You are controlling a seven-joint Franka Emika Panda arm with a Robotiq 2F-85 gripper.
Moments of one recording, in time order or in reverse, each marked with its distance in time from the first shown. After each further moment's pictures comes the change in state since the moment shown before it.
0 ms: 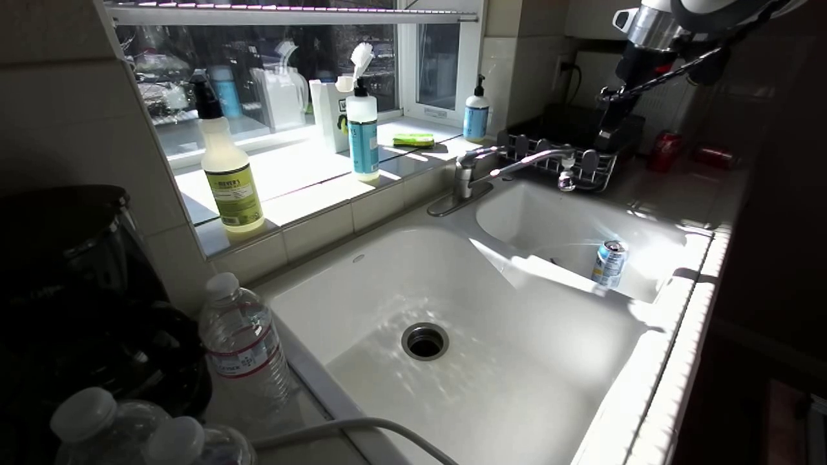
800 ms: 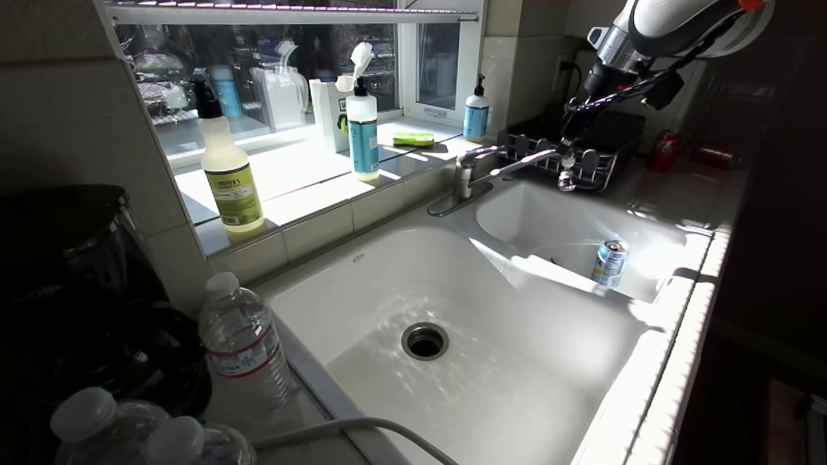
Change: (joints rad) arm 0.001 0.123 0.008 0.025 0.188 0.188 -0.066
